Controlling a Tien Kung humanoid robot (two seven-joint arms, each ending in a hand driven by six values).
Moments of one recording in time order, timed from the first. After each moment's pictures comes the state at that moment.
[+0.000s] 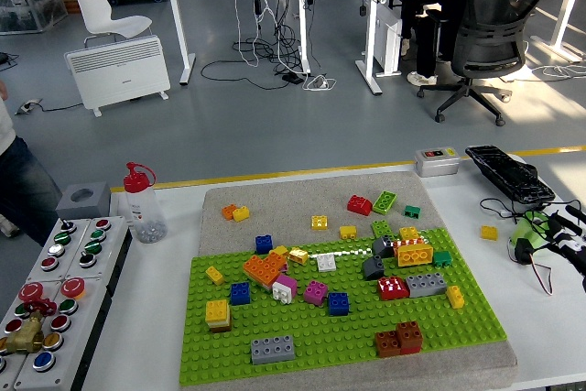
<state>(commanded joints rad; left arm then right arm) -0.11 0.04 -1.20 -0.18 1.36 0.07 0.26 0.05 -0.30 1.51 1.62 -1.01 -0.31 -0.04</state>
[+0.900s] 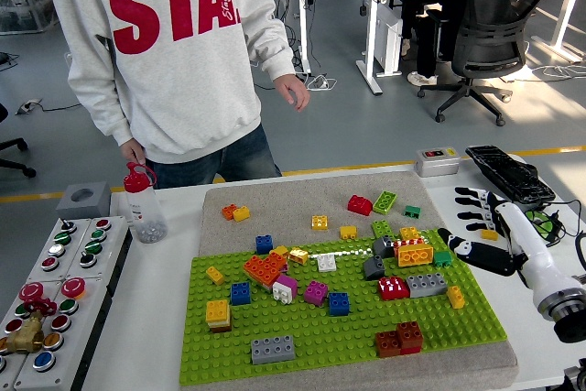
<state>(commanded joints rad) -0.10 0.04 -1.21 -0.18 1.36 0.07 0.26 0.28 -0.38 1.18 1.61 -1.48 -0.26 -0.15</state>
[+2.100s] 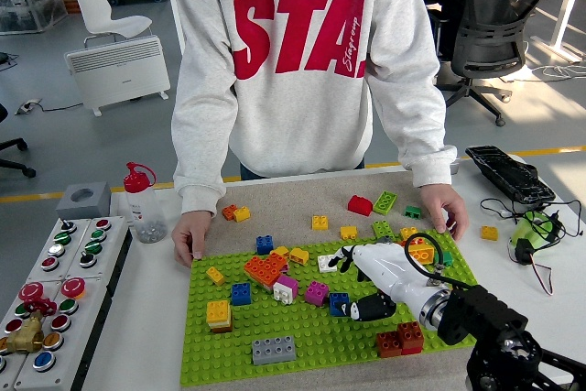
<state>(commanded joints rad) -0.11 0.05 -1.21 -0.18 1.35 0.07 0.27 0.62 -0.31 0.72 1.43 -1.97 -0.02 -0.29</state>
